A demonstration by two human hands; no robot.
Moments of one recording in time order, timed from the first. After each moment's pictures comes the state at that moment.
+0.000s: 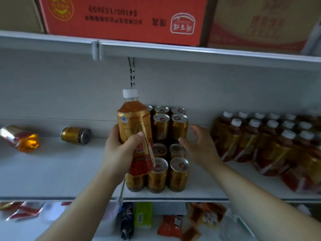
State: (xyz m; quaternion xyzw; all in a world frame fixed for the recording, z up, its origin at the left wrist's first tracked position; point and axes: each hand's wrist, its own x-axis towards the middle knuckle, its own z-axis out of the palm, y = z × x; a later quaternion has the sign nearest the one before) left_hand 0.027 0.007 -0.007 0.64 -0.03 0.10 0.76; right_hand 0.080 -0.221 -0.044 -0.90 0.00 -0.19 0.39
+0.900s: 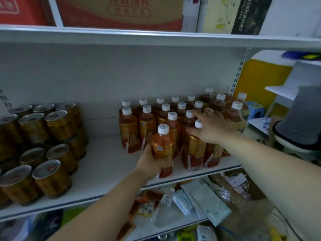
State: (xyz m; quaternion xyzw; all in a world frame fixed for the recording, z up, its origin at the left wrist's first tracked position) left_hand 0.037 -0.392 -0.104 0.75 -0.09 -0.16 0.64; right_hand 0.027 -0.611 -0.009 -0.99 0.13 -0.04 0.02
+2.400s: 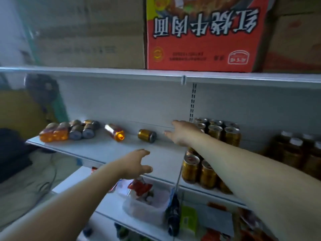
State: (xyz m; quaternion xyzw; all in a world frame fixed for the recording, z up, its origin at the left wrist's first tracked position) left_hand -0.069 0.141 -0.002 0.98 0.02 -0.05 0.20; right_hand 0.036 -0.029 0.056 -0.97 -0.21 -0.02 0.11
